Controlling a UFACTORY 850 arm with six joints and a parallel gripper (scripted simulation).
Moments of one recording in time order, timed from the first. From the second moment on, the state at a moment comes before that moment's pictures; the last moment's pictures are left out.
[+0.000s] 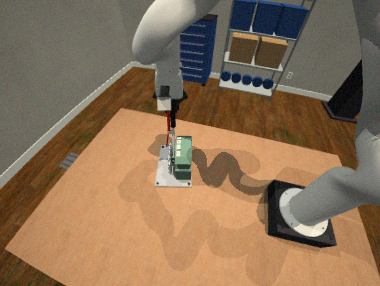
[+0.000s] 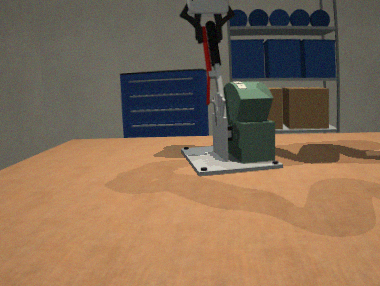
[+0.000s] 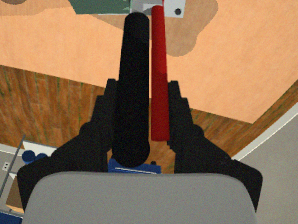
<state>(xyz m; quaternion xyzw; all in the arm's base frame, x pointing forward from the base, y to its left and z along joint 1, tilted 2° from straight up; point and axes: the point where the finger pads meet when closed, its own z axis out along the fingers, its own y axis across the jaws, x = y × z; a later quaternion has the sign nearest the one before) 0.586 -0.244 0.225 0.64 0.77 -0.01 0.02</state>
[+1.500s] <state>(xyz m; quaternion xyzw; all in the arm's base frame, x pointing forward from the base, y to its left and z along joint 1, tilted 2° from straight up) 0.575 -0.187 0.239 0.64 0.77 -0.01 0.02</state>
